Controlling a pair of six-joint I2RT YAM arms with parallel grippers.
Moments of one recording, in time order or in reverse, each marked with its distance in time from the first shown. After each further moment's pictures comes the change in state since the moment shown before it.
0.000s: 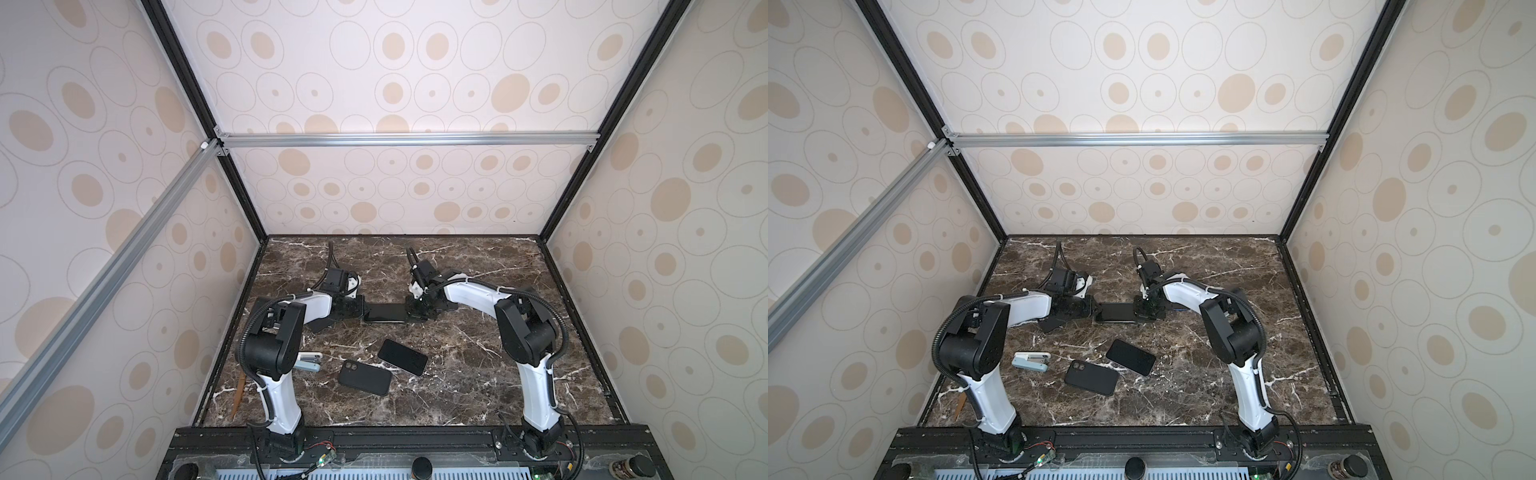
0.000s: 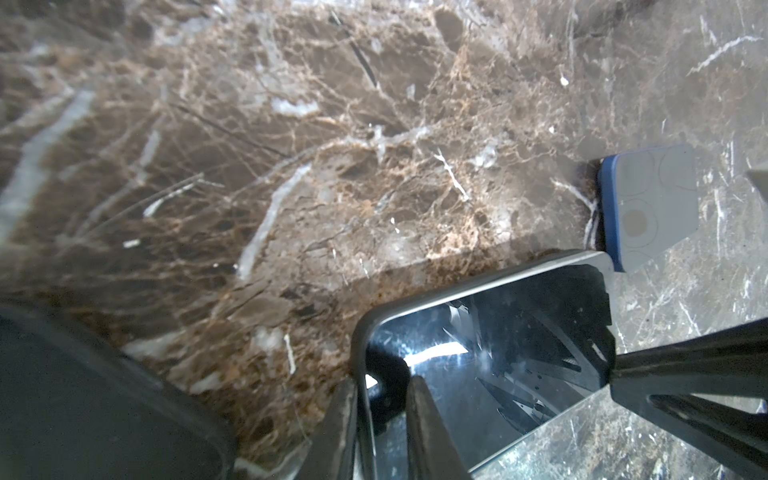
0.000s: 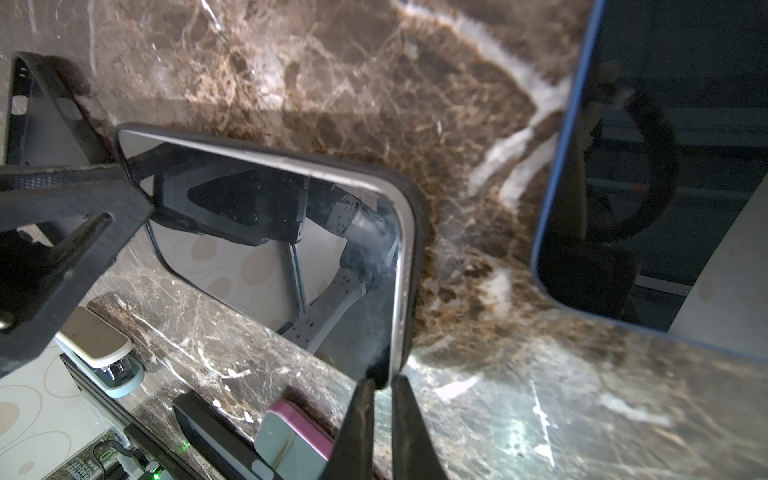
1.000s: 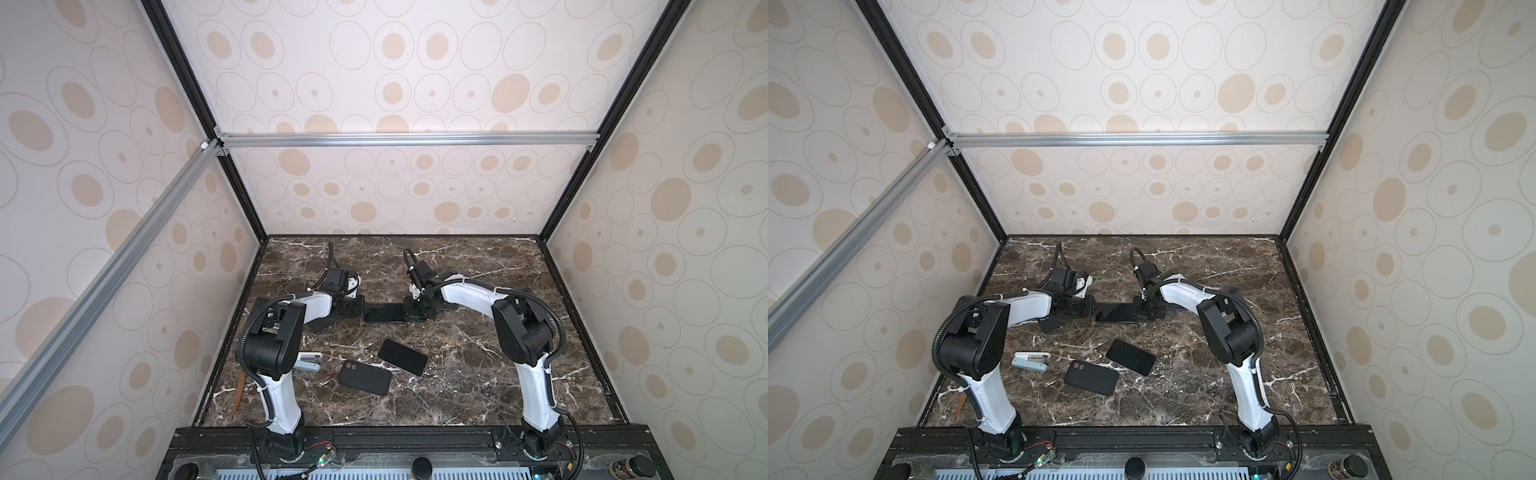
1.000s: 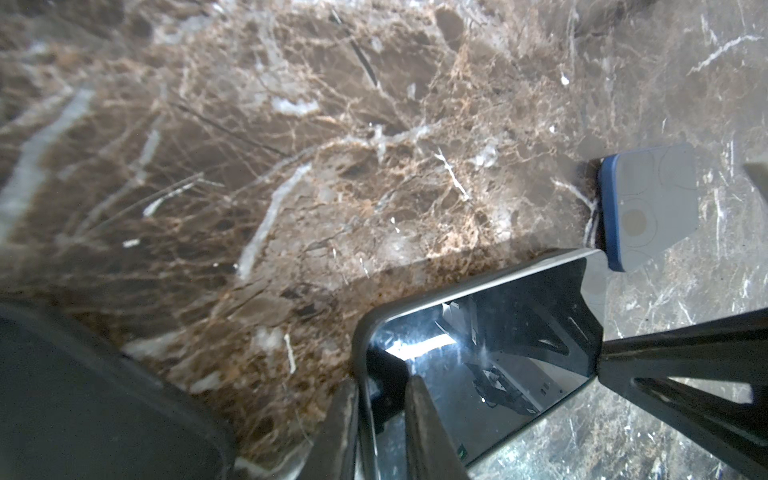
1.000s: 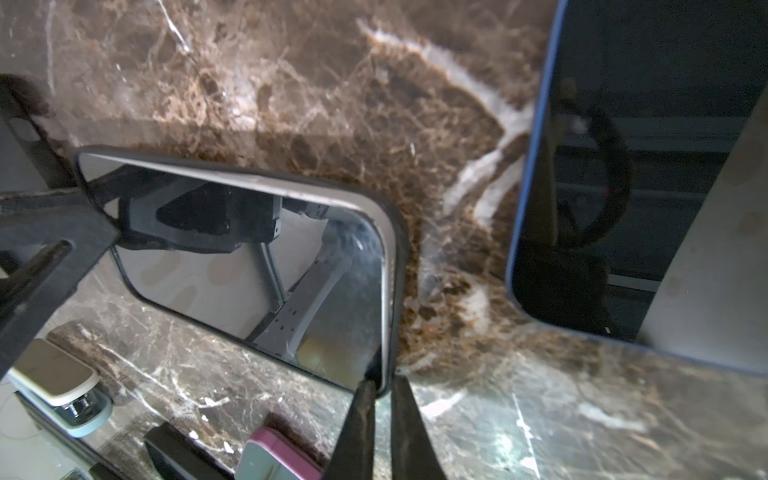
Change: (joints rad) left arm 0.000 0.002 0.004 -0.006 0.014 0.000; right arm 0.021 0.023 0.026 -0.020 0.093 0.012
